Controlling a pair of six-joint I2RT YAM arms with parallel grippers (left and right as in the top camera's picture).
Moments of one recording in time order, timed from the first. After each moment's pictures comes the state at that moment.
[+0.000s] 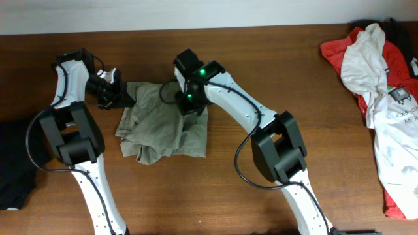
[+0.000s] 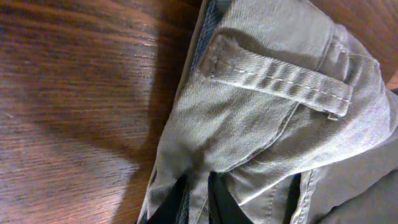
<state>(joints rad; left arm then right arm) 0.23 2.59 2.21 -1.35 0.55 0.00 0.62 2.42 2.13 -0.99 -0.25 0.23</state>
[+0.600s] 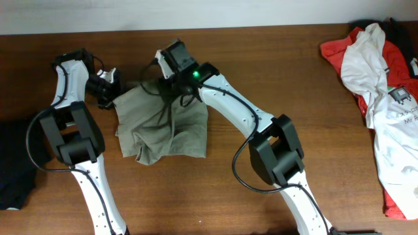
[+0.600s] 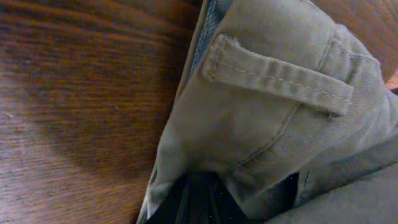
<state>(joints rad) 0.23 2.59 2.21 -1.36 0.55 0.00 0.66 2.42 2.17 -0.61 -0.29 0.24</state>
